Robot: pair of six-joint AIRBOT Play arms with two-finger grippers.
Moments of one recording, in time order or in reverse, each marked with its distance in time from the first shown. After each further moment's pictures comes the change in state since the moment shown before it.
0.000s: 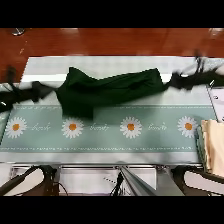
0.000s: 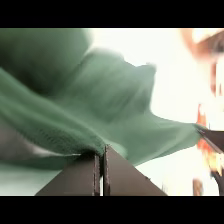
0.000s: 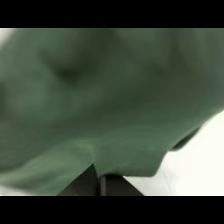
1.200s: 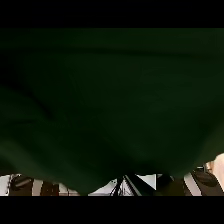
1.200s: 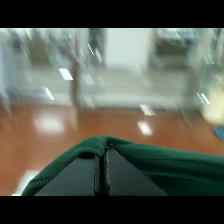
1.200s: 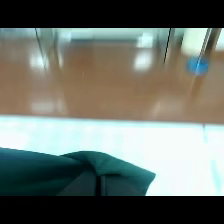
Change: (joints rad) left arm 0.013 0.734 0.632 0.844 -0.012 -0.407; right arm -0.003 0.761 0.436 -0.449 0.379 0.176
